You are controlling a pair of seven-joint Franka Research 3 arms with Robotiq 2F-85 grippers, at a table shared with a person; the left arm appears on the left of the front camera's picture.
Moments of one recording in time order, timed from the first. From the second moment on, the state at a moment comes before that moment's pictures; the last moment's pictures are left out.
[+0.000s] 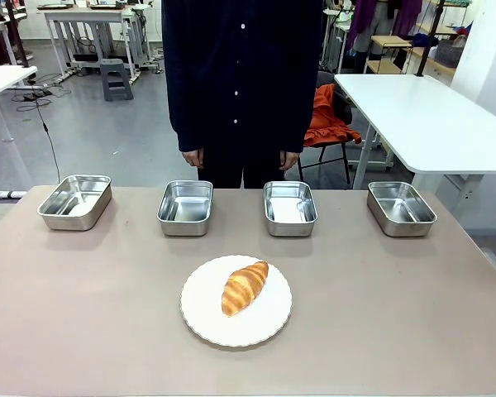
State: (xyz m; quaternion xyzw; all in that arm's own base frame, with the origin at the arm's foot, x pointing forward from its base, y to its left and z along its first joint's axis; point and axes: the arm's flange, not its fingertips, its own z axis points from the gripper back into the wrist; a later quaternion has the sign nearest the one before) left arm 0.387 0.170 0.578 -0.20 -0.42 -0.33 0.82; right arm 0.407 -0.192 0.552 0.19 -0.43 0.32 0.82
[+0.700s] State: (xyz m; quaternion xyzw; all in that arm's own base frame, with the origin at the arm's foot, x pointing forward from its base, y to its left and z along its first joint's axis) left arm 0.387 0.170 0.578 -0.20 -0.42 -0.33 0.82; right arm 0.407 -0.192 0.552 0.19 -0.43 0.32 0.82
